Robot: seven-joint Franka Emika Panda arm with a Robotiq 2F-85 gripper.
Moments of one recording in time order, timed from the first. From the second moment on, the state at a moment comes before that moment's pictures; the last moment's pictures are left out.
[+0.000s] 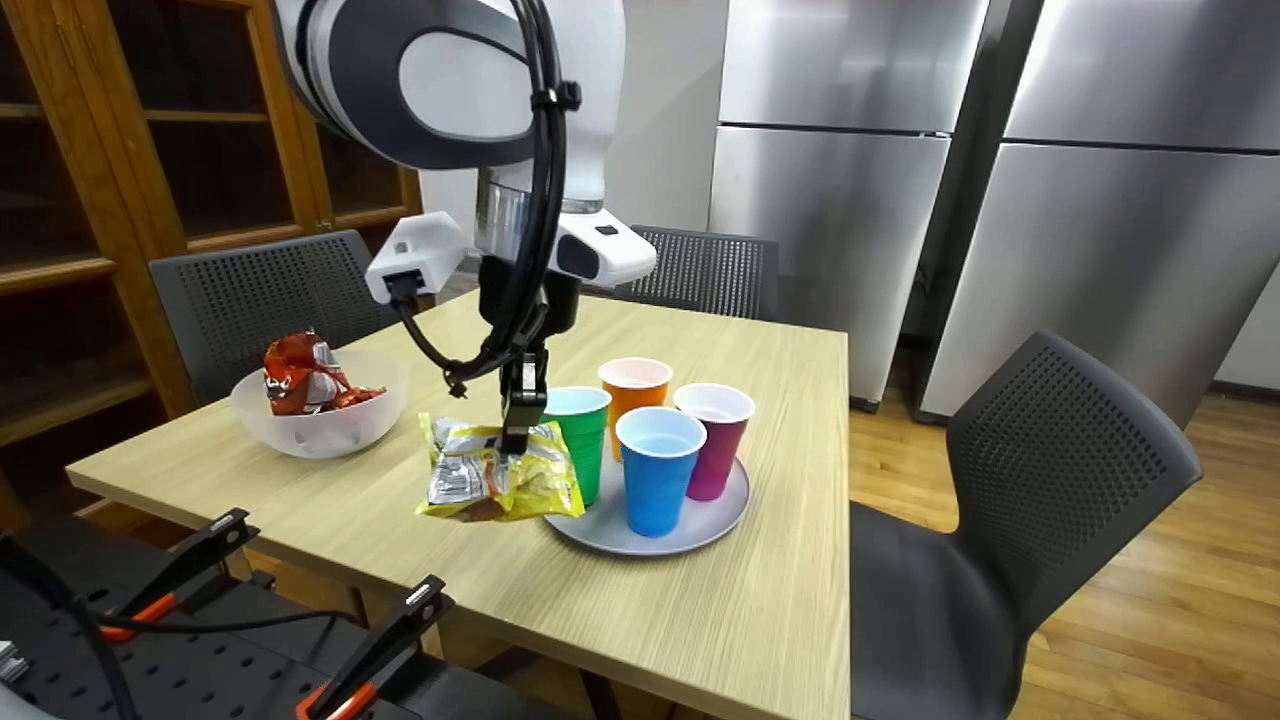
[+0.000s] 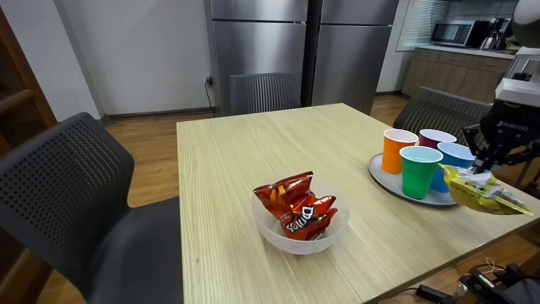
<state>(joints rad) -0.16 -0.03 -0.20 -2.77 0.22 2.64 0.34</state>
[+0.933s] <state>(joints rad) -0.10 -0.03 -0.13 -2.77 0.22 2.63 0.34</state>
